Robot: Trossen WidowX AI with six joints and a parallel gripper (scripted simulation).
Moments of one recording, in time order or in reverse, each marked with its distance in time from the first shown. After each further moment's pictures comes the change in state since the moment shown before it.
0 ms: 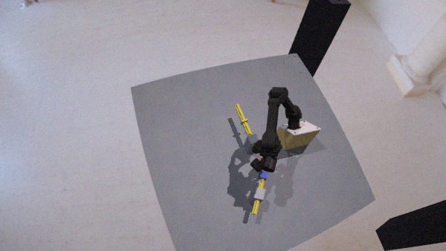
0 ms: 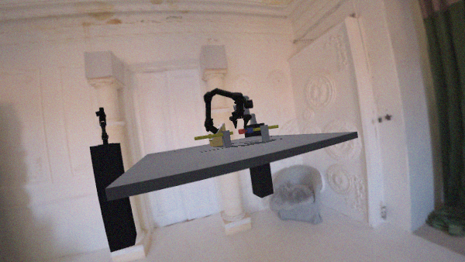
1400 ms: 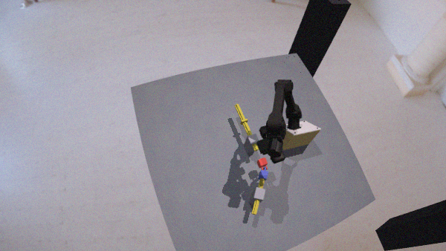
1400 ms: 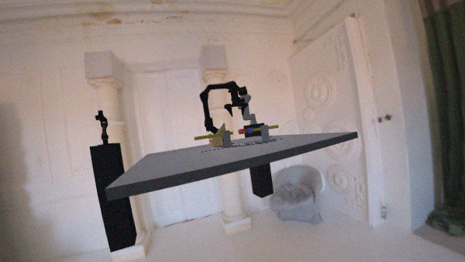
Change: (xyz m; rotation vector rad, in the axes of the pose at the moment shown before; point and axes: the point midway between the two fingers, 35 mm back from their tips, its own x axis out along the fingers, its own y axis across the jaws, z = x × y) arm -0.096 -0.016 0.017 -1.101 0.086 0.134
